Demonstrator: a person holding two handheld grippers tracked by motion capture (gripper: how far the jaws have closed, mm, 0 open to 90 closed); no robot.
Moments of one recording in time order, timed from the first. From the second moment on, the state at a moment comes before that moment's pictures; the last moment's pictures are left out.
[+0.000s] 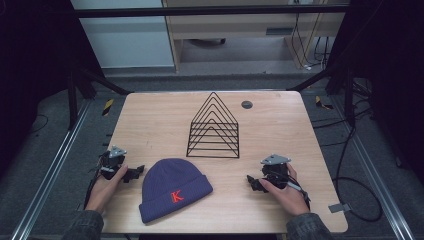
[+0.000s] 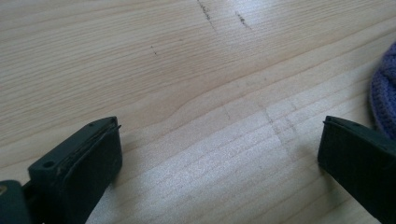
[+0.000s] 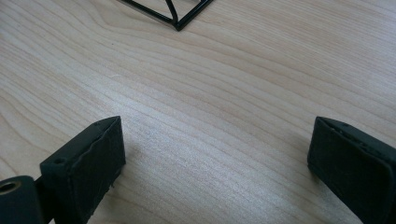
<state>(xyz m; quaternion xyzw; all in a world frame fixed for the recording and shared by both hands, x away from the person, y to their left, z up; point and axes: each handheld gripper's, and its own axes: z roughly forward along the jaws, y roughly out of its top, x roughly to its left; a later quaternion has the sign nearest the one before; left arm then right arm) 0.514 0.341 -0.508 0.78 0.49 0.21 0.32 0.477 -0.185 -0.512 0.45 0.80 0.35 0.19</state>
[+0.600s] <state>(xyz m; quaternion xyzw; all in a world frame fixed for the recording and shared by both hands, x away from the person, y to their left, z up) 0.503 0.338 -0.480 0.78 0.48 0.20 0.36 0.465 -0.169 -0.493 0.40 0.82 0.34 0.21</state>
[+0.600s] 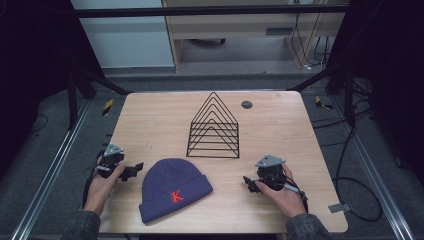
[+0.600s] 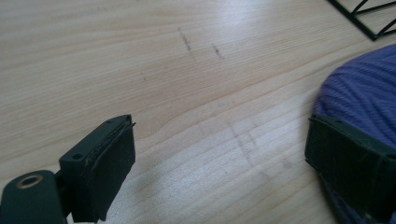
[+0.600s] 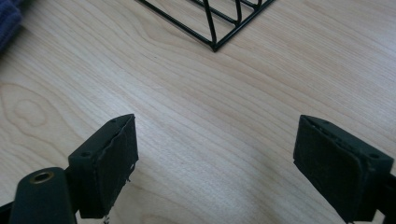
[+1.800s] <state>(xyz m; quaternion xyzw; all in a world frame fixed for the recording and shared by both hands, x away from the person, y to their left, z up) 0.499 0.274 -0.482 0.84 0.44 0.11 0.29 0.462 -0.166 -0.485 0.41 0.82 0.36 0.20</state>
